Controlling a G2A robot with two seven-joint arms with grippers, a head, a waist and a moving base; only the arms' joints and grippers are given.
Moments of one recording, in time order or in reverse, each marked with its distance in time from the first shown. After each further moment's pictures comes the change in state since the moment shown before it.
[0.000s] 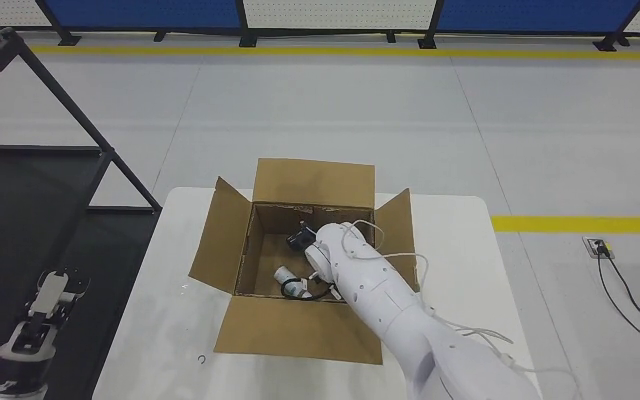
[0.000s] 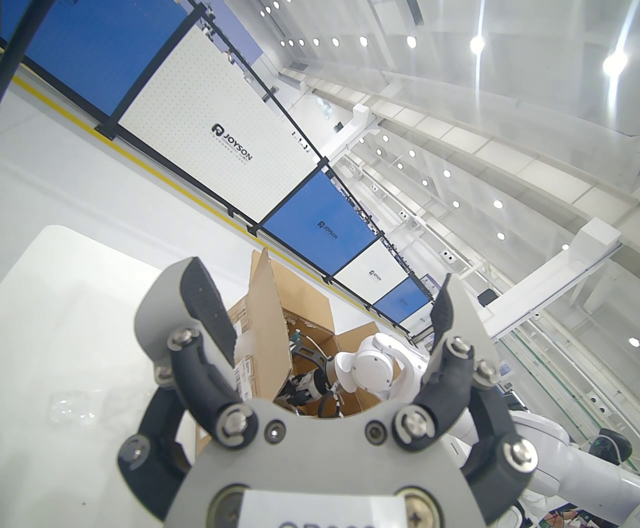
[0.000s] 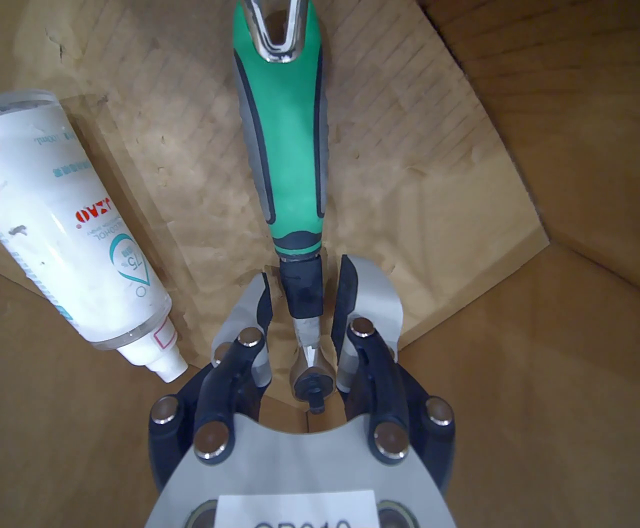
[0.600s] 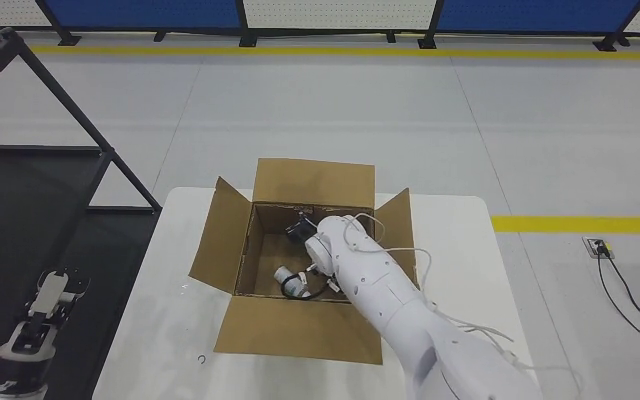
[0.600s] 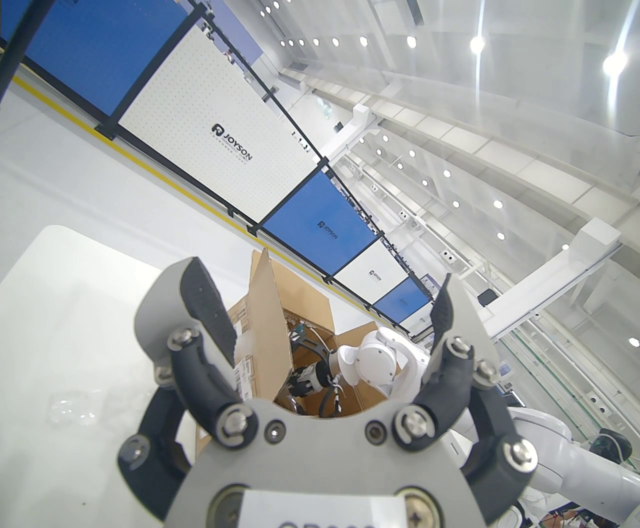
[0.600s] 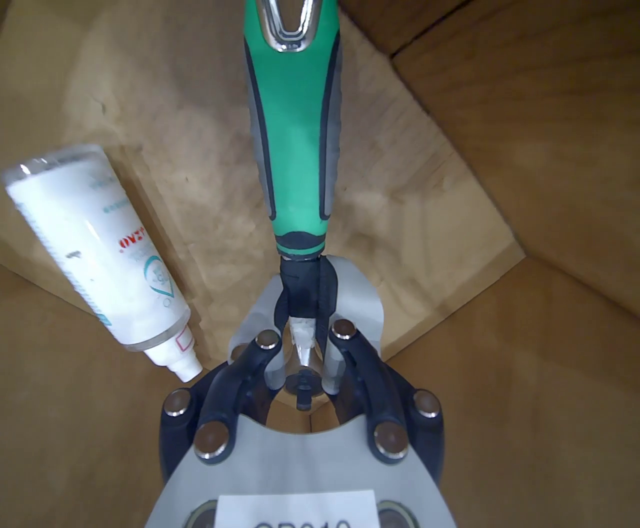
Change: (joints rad) left arm 0.000 0.000 0.000 0.000 0.000 0.000 0.000; right arm 0.038 -0.004 0.046 0.010 0.012 -0.011 -0.036
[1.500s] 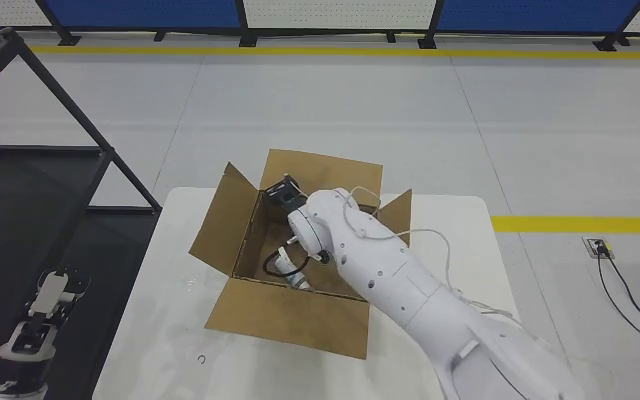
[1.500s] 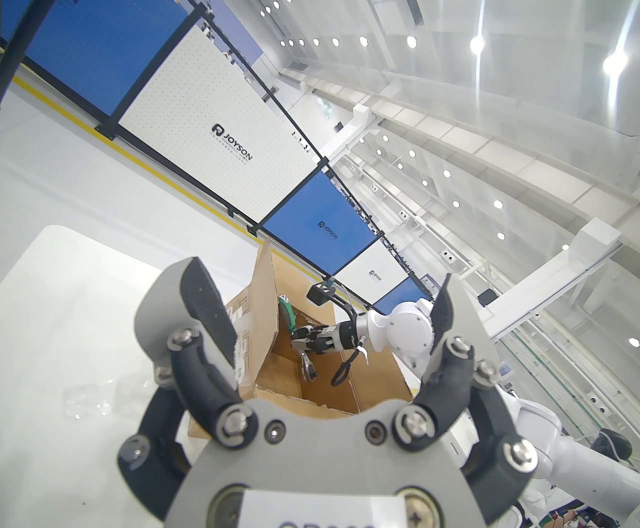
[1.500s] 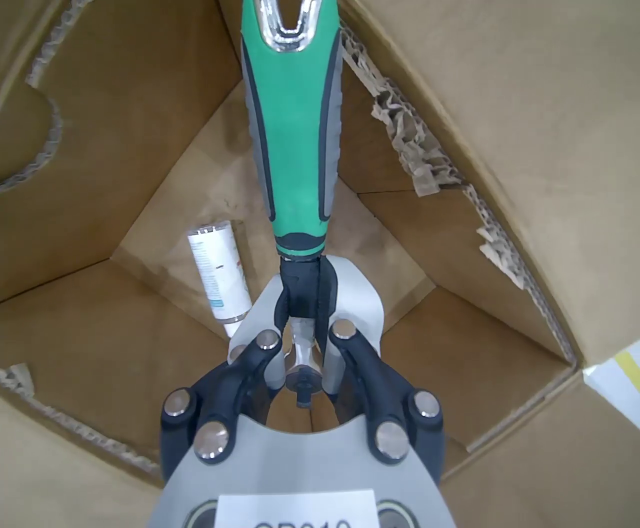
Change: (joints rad) left arm 0.000 0.000 0.000 0.000 0.000 0.000 0.000; right arm -0.038 0.196 0.161 -0.620 -0.172 0.312 0.192
